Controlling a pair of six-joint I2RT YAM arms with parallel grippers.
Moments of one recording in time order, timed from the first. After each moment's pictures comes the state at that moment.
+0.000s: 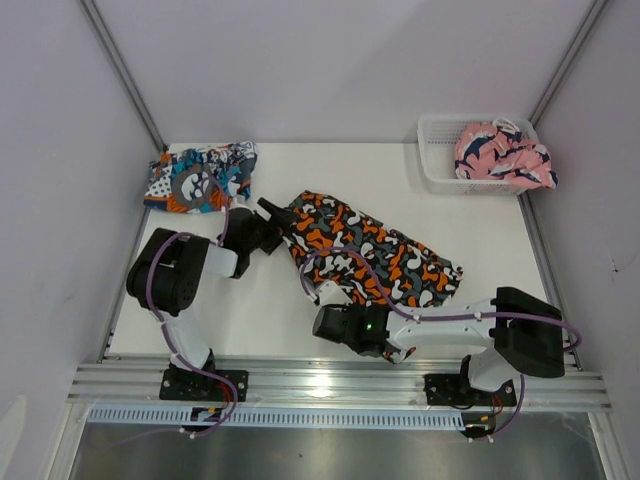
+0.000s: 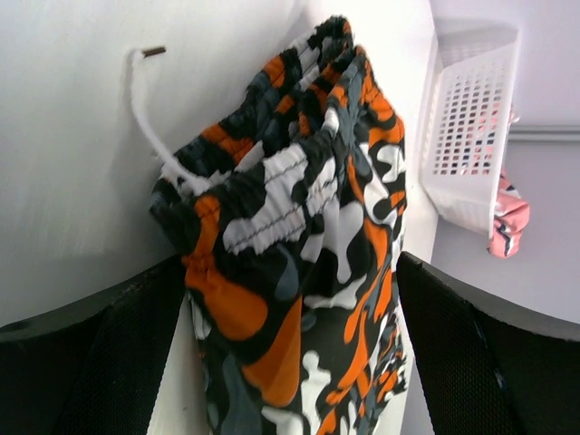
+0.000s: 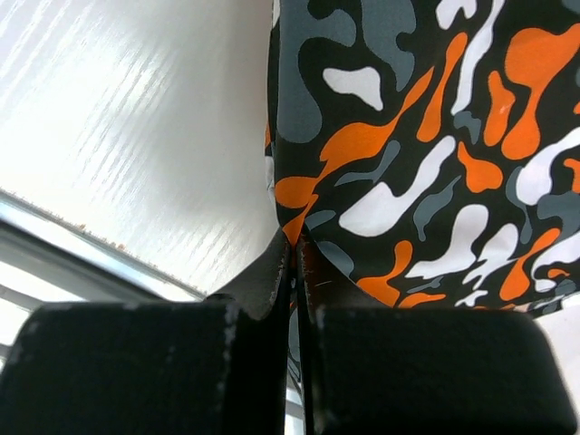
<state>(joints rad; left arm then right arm) -0.25 1.82 0.68 0.70 0.21 -1.13 1.34 1.53 0.88 -0.54 0.51 0.44</state>
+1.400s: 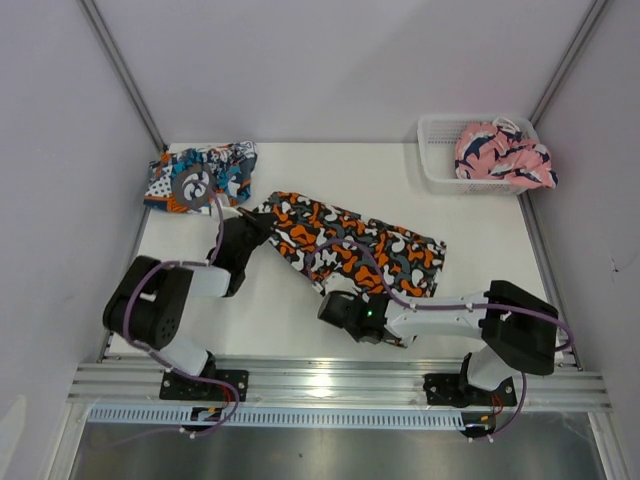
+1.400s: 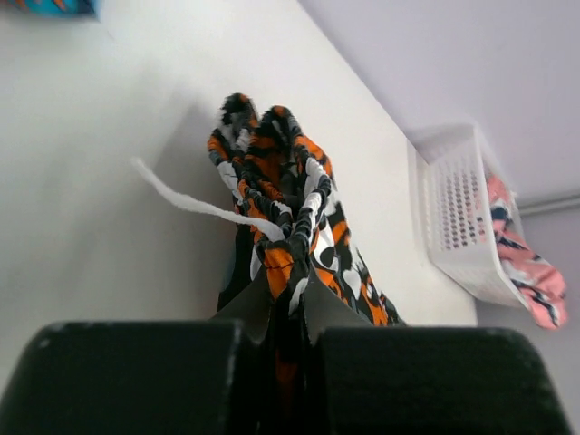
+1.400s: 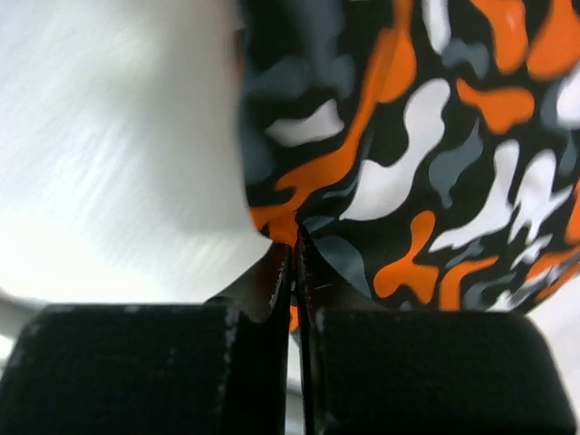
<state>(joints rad) -0.30 1.62 0.52 0.87 -0.12 -0.96 1.25 1.55 0.85 -0.51 0.44 0.39</state>
